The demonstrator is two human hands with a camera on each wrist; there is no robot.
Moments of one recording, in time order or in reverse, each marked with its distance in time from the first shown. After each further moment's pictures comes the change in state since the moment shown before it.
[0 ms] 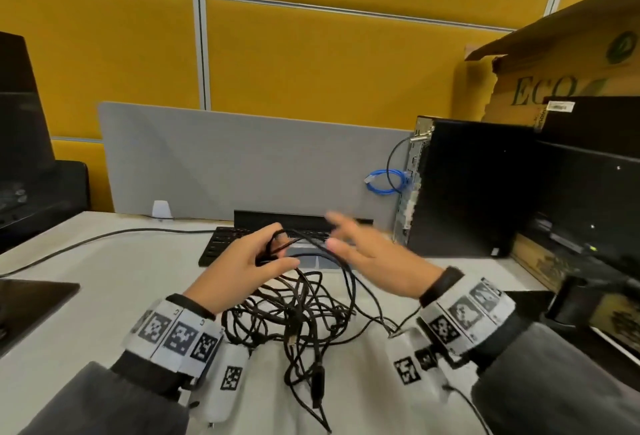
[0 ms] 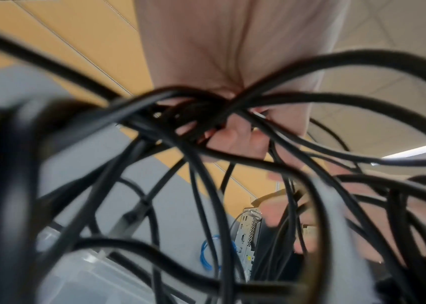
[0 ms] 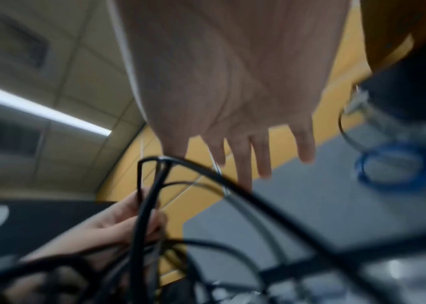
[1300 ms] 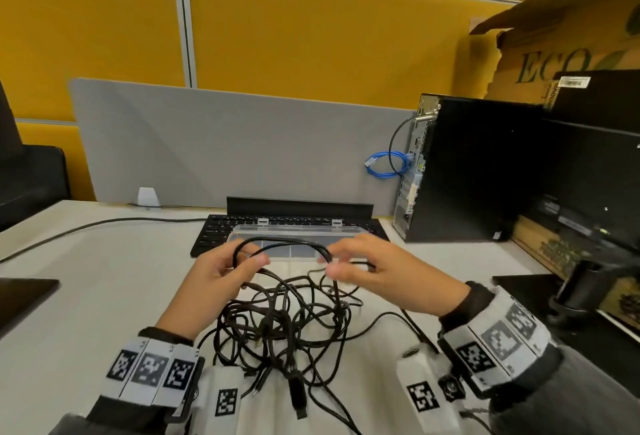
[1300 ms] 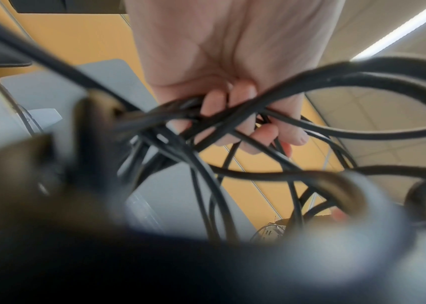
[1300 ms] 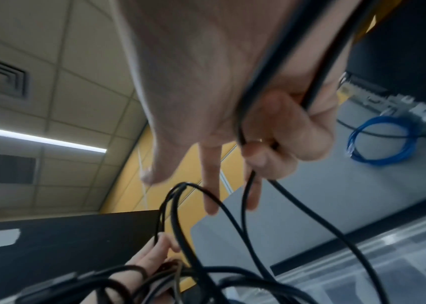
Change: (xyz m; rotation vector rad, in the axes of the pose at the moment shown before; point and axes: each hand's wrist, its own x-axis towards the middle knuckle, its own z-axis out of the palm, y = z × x) left_hand -0.025 -0.042 0.006 -0.282 0.239 -0.235; right_hand -0.010 0.010 0.020 0.081 -0.067 -0.041
